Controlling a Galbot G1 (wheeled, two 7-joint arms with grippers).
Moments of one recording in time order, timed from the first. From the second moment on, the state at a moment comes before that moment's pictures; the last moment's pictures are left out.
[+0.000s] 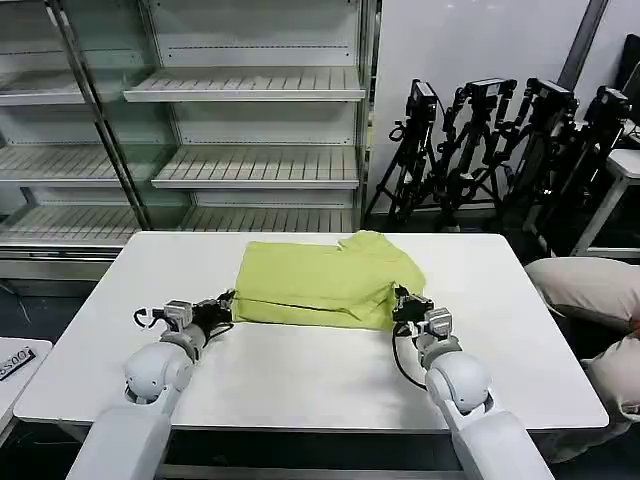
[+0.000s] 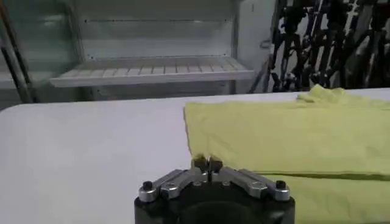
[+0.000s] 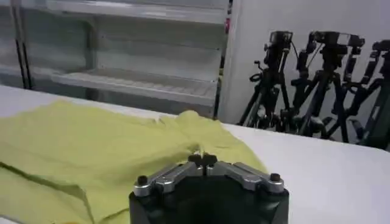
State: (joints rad) left arm 0.91 -1.17 -0.38 -1.65 -0.42 0.57 0.00; right arm -0.91 1.24 0.25 1.70 0.26 -0.43 0.09
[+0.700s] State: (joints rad) left arm 0.98 -1.13 -0.37 -1.72 -0.39 0.58 -0.01; right arm -1.00 1.21 0.30 1.75 0.30 -0.50 0.13
